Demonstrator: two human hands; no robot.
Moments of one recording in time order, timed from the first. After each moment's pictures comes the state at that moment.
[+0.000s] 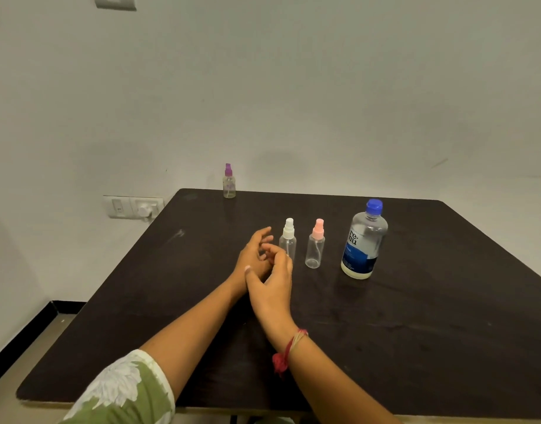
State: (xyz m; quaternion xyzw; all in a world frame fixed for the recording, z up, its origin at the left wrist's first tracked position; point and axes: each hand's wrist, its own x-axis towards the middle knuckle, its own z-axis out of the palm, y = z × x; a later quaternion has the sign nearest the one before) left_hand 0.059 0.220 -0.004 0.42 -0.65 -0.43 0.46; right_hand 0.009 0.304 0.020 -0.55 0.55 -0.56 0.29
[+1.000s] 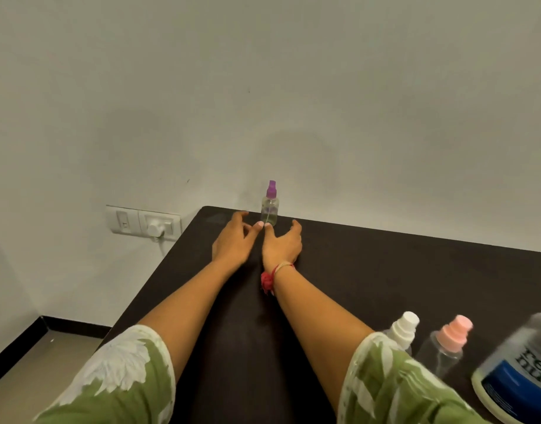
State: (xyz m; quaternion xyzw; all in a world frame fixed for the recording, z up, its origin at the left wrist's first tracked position) left_hand 0.183 -0.014 -0.007 0.63 -0.63 -0.19 0.41; right_hand 0.093 -0.011 -0.003 -0.41 0.64 -0.57 0.29
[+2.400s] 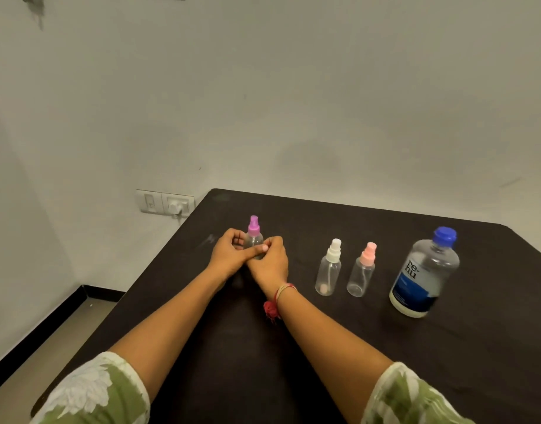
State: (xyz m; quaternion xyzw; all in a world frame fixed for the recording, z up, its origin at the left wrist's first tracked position) left_hand 0.162 0.156 -0.003 0.57 -0.53 -0.39 0.50; right_hand 0.060 0.178 0.003 -0.59 0.61 -0.45 0.30
